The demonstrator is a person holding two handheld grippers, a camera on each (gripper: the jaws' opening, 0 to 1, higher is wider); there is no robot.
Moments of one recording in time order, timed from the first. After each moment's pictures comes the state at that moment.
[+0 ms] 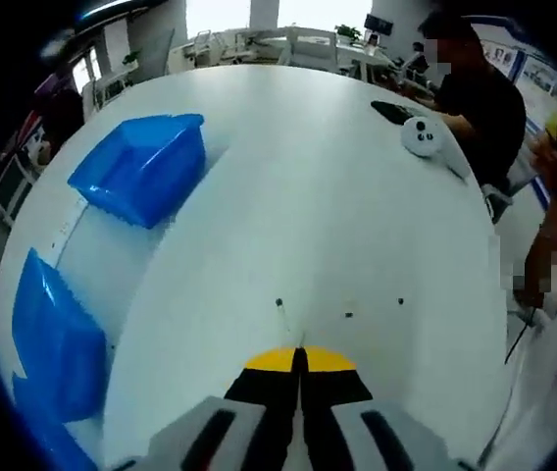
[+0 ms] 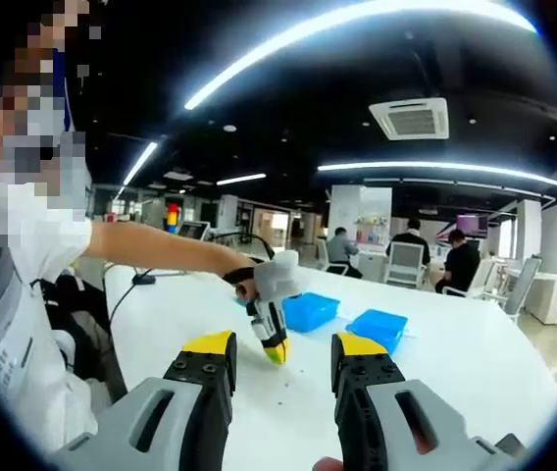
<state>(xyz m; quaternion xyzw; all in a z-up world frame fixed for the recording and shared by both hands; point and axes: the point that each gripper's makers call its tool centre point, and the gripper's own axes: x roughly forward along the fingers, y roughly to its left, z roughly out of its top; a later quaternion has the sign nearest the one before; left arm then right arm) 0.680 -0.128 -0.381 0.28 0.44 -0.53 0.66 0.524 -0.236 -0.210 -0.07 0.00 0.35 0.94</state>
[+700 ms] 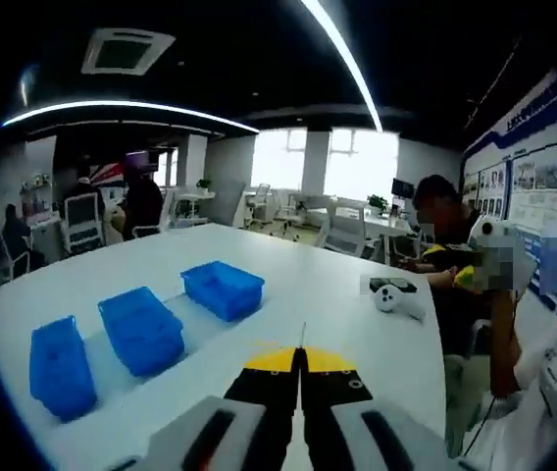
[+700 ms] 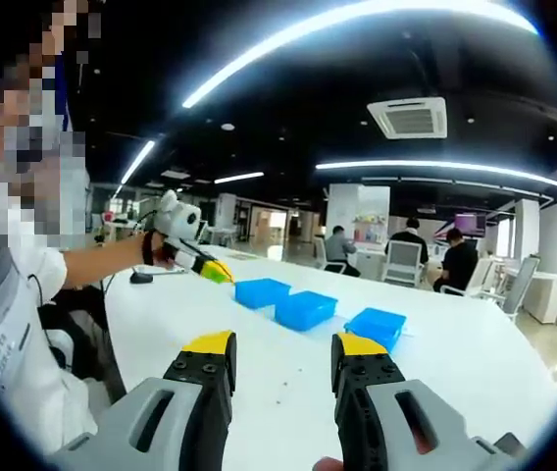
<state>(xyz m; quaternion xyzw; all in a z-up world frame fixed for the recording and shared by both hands) 0.625 -0.020 -0.233 0.01 0.14 -0.50 0.85 0.526 -0.235 -0.211 -0.07 0.00 0.34 0.94</state>
